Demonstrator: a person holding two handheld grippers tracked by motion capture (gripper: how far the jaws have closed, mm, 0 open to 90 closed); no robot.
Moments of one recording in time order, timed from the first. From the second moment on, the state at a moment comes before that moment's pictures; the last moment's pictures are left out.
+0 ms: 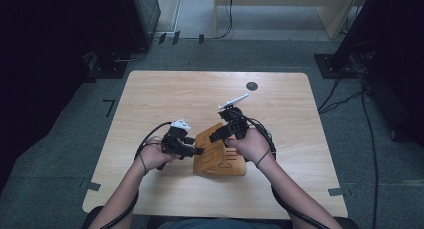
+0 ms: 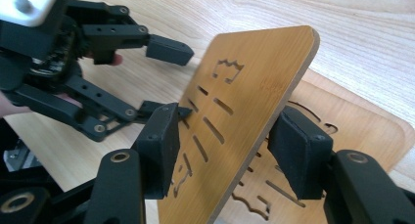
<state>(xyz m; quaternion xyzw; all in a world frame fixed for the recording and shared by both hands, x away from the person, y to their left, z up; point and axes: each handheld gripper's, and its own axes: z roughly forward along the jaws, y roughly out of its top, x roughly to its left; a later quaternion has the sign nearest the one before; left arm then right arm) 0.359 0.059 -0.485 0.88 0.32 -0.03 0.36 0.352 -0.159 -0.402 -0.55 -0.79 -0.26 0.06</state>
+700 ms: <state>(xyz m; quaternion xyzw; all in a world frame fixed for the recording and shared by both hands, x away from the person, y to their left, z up) 0.365 0.073 -0.477 0.86 0.34 -0.03 0.38 0.361 -0.096 -0.380 -0.53 -0.82 -0.17 0.08</state>
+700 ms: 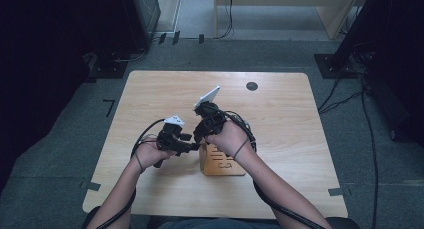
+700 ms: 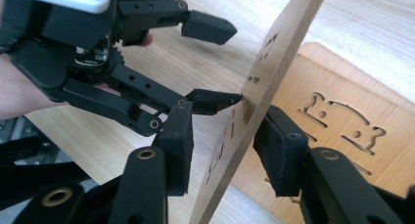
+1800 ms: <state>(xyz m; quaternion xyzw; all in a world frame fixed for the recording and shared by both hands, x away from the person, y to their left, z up) 0.365 0.079 -0.470 0.85 0.32 -0.03 0.41 0.374 -0.108 -0.367 -0.53 -0.83 -0.14 0.09</state>
